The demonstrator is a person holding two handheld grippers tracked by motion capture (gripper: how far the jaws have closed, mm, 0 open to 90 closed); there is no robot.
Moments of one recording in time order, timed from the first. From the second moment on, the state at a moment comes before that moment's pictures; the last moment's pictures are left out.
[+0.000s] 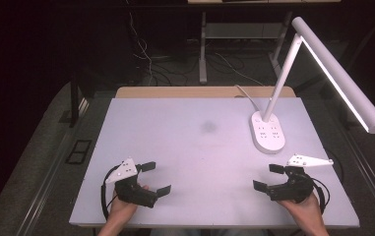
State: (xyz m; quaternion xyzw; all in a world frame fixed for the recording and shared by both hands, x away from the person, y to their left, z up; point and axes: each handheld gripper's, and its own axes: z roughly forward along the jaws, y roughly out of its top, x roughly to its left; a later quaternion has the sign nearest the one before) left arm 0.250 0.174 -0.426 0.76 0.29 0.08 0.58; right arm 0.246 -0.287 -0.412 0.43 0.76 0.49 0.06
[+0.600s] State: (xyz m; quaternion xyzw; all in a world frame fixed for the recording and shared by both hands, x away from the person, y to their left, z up) left arm 0.249 0.173 -0.426 0.76 0.28 0.08 0.58; right arm 0.248 -0.291 -0.411 0.43 0.76 0.49 0.05
